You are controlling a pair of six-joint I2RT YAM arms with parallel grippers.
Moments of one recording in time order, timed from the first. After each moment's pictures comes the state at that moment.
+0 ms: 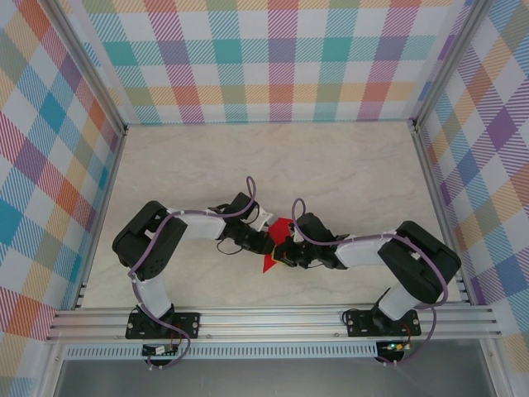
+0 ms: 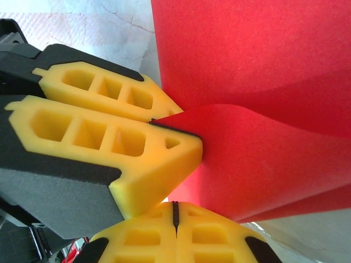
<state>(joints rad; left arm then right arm) -0.66 1.81 0.87 -0.17 0.65 -0.27 0.81 1.58 0.51 0.26 -0.48 1.12</state>
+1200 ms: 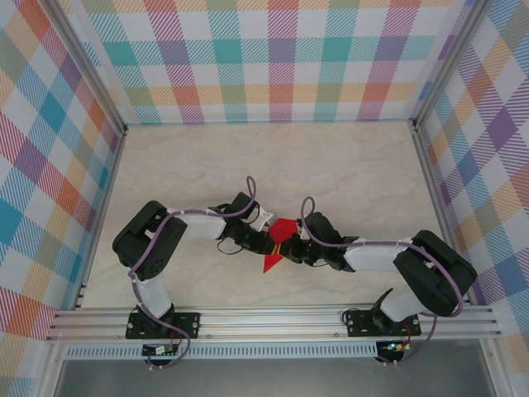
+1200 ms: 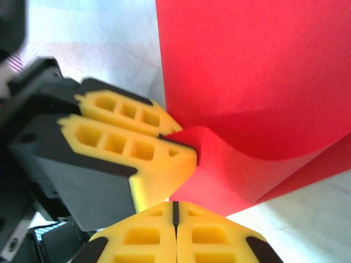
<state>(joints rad) -0.66 1.81 0.87 -0.18 0.66 -0.27 0.76 1.45 0.46 0.23 -0.40 1.11</state>
